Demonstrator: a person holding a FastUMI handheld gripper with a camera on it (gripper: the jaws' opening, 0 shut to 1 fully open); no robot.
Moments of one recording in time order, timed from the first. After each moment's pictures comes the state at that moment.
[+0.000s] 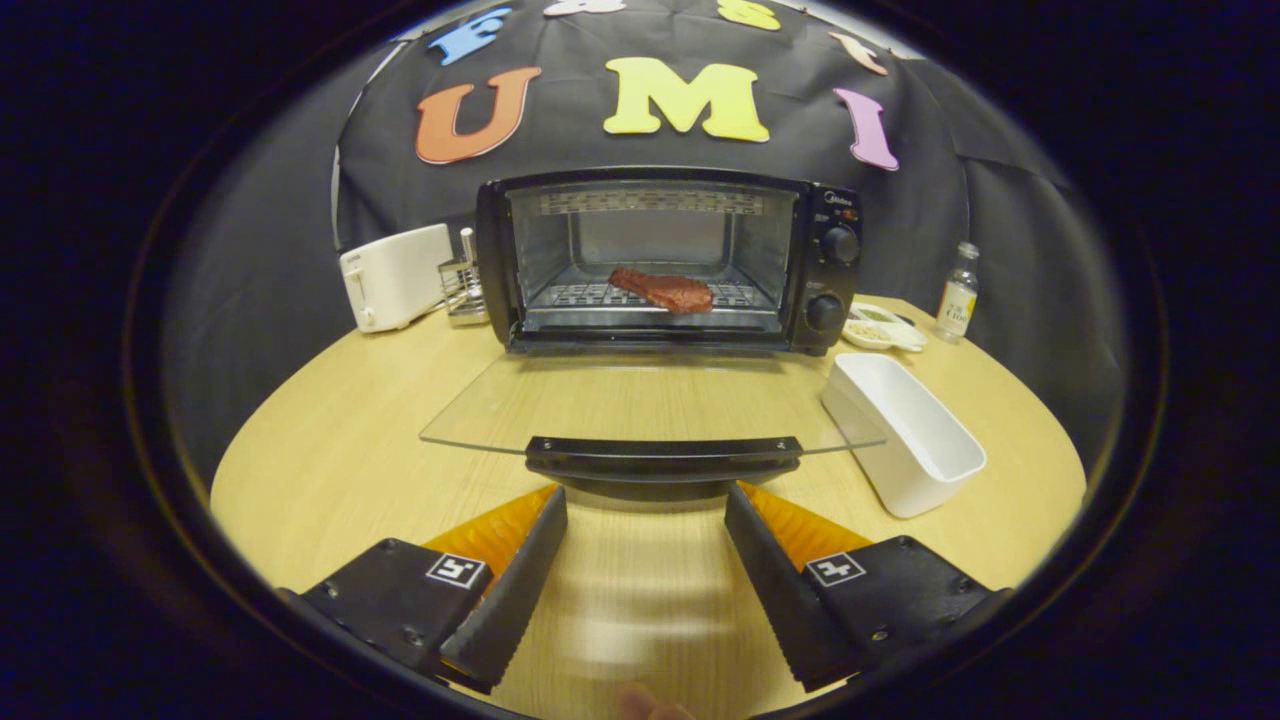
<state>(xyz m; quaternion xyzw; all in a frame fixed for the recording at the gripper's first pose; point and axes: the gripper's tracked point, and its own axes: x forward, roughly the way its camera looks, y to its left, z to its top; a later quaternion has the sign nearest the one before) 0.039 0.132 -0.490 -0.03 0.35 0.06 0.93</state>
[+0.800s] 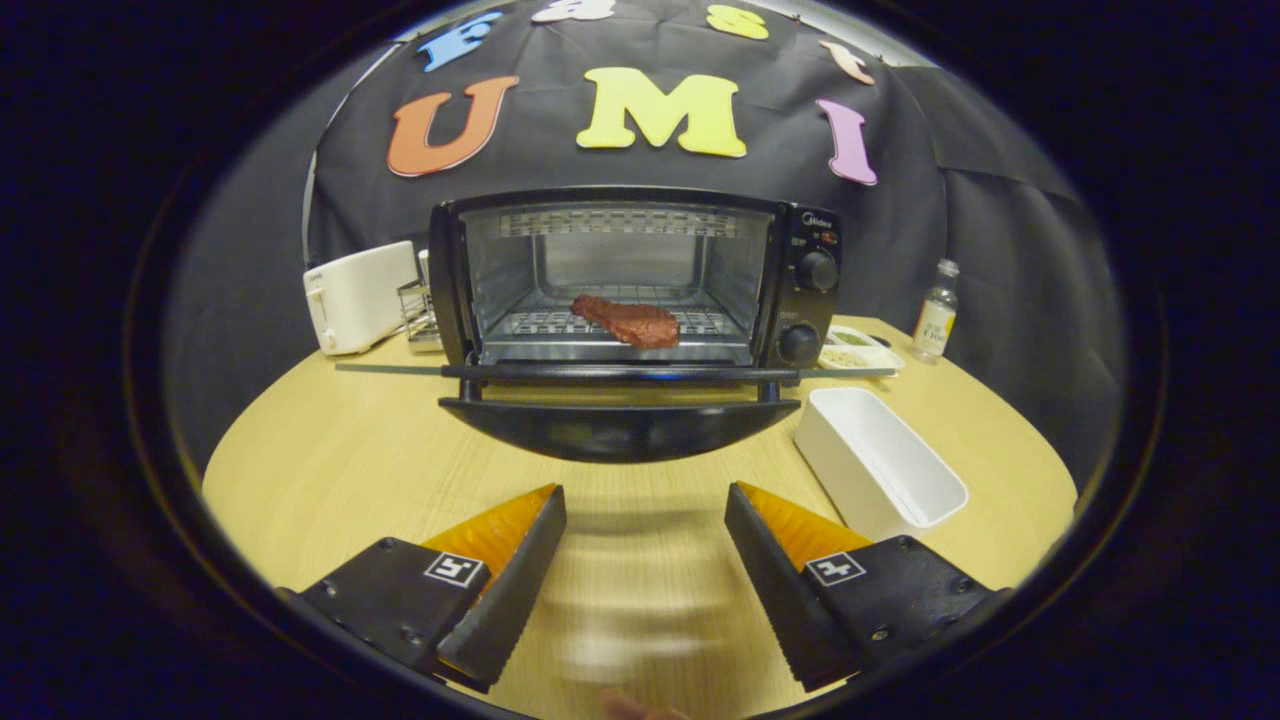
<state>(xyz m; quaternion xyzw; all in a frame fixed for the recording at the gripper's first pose) 0.076 0.118 -0.471 -0.04 0.30 0.02 0.95</state>
